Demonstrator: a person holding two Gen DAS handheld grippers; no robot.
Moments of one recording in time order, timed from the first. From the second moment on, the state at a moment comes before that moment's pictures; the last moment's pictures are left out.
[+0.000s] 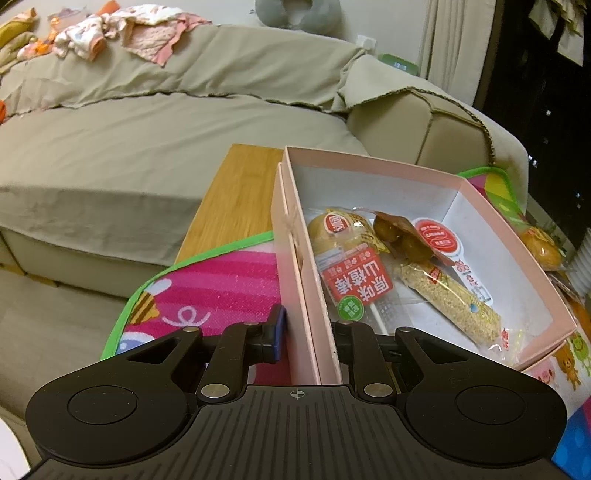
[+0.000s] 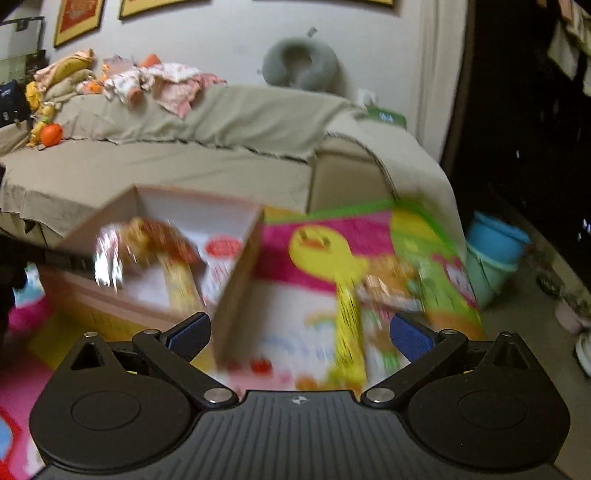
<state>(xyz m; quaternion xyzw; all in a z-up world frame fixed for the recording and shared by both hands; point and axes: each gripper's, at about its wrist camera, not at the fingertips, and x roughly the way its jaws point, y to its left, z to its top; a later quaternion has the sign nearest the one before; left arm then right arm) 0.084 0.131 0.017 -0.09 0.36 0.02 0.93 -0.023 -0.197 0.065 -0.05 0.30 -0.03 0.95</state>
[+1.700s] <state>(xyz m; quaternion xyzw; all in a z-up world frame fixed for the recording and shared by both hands) 0.085 0.125 0.016 -0.07 0.37 0.02 0.93 -0.010 -0.239 0.021 0.01 0.42 -0.03 0.91</state>
